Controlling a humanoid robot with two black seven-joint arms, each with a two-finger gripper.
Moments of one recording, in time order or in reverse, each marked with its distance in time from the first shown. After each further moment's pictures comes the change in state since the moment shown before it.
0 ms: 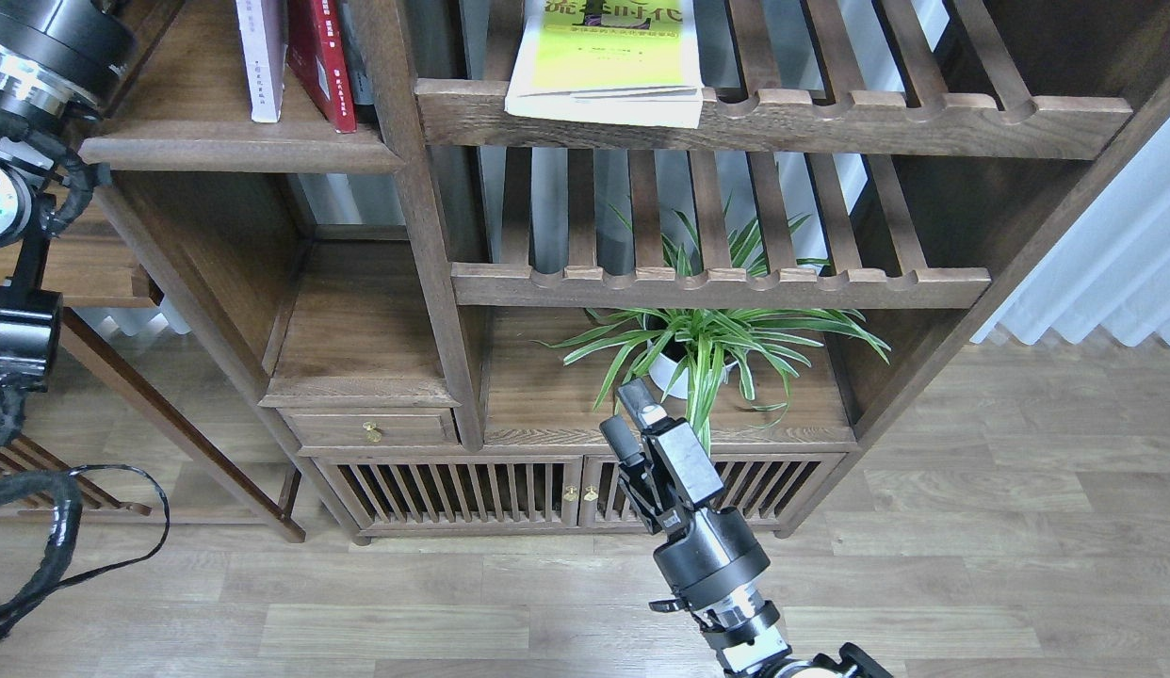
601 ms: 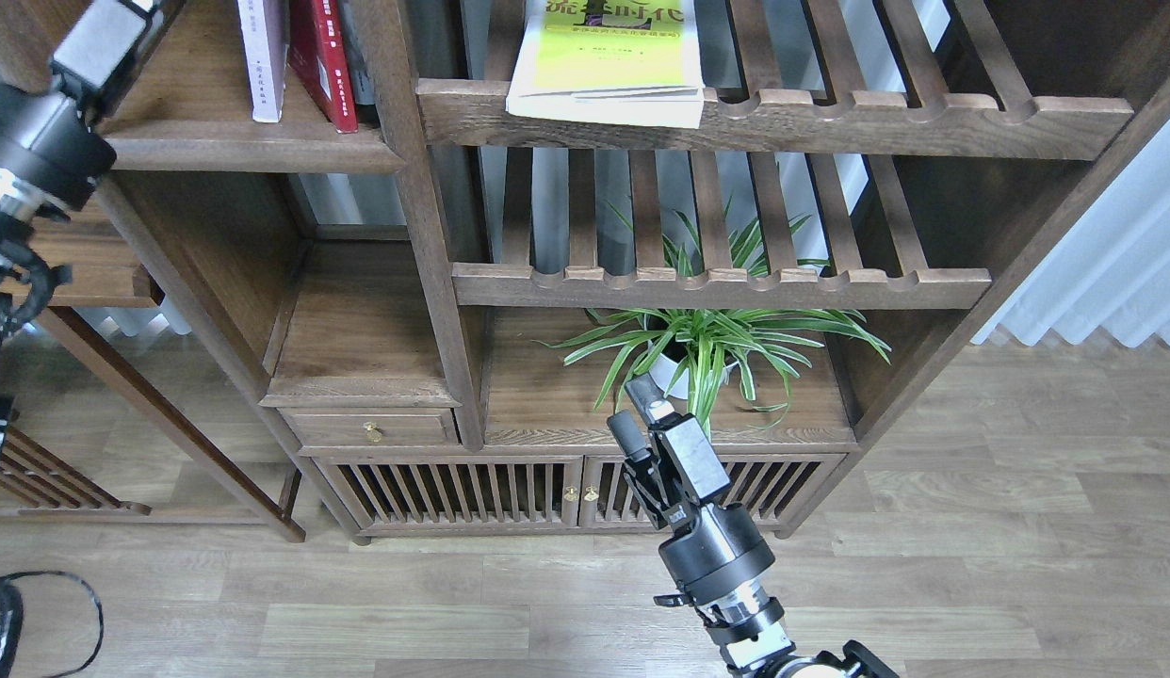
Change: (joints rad) left arm 0.275 0.088 0.016 -0.156 -0.005 0.000 0.036; right arm 0.000 0.000 0.011 0.002 0.000 0.001 0.003
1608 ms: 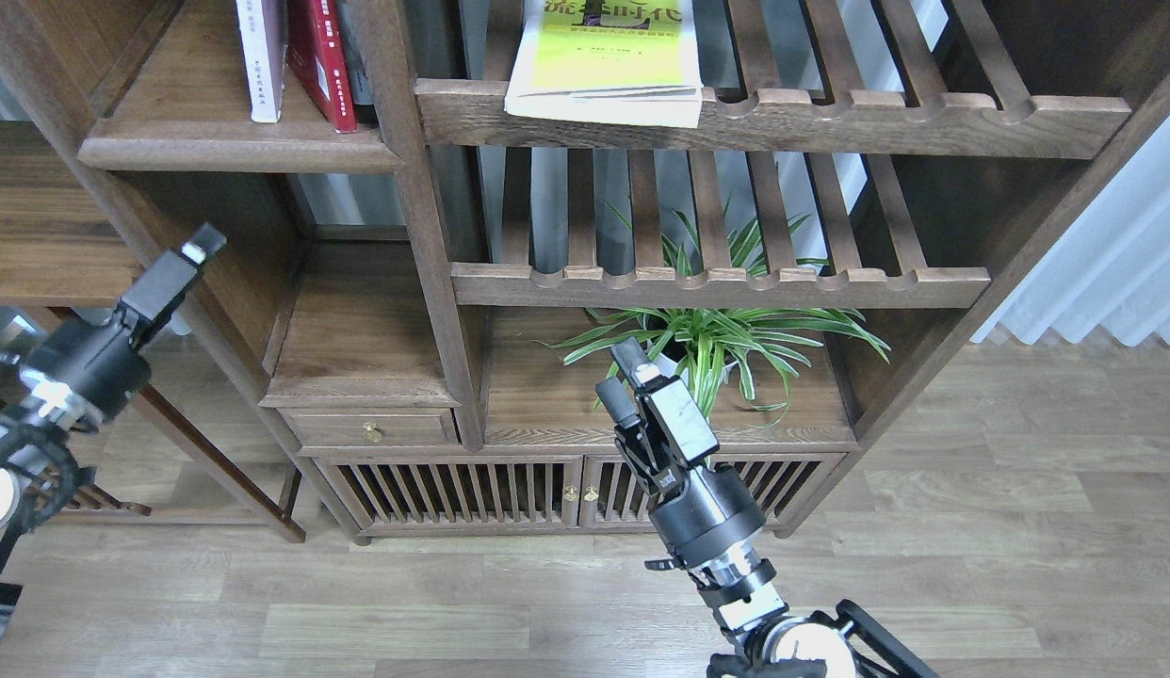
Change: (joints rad) left arm 0.304 0.002 0.033 0.050 -0.008 0.000 -0.001; right arm 0.109 0.000 -0.010 0.032 0.011 -0.087 -0.005
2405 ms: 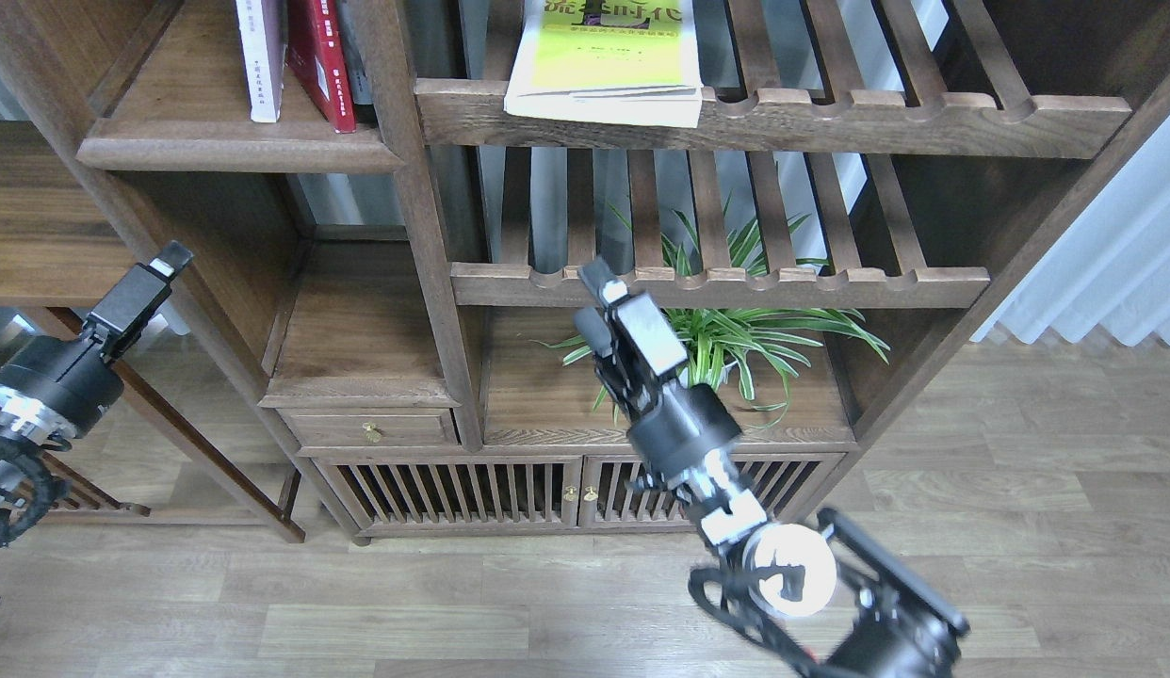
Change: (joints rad) left arm -0.003 0.048 -0.034 0.035 -0.016 0.000 0.000; right arm 0.337 0.000 -0.046 0.009 0.184 -0.292 0.006
